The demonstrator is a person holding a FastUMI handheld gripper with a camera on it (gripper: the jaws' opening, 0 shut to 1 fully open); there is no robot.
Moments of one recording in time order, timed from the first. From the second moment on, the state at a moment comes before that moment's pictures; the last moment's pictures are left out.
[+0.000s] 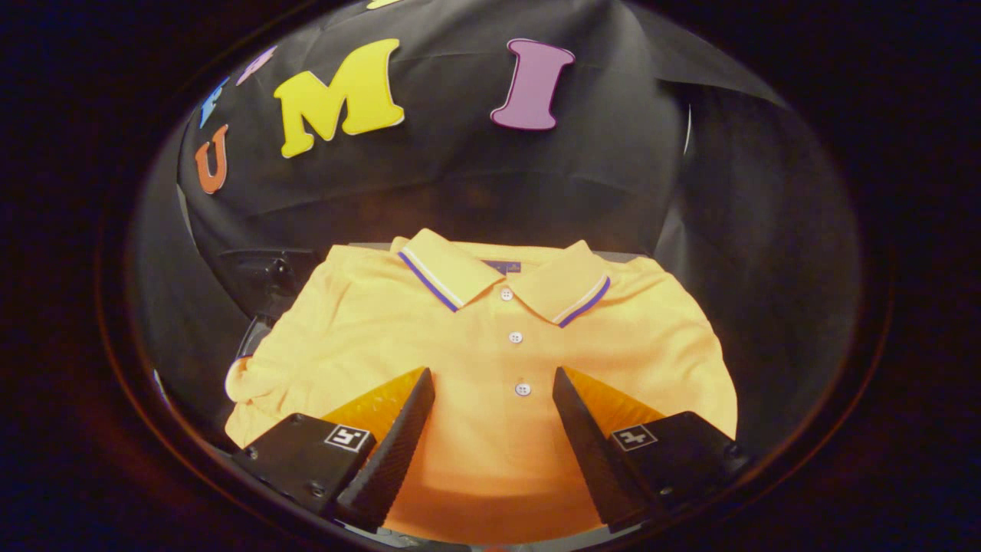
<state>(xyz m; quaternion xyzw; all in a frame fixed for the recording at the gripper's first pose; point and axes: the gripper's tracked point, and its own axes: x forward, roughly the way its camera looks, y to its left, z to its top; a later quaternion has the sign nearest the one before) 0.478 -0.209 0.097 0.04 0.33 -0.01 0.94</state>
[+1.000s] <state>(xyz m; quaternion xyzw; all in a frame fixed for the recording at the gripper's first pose) 0.465 -0.187 0.171 0.07 0.38 -0.03 0.92</state>
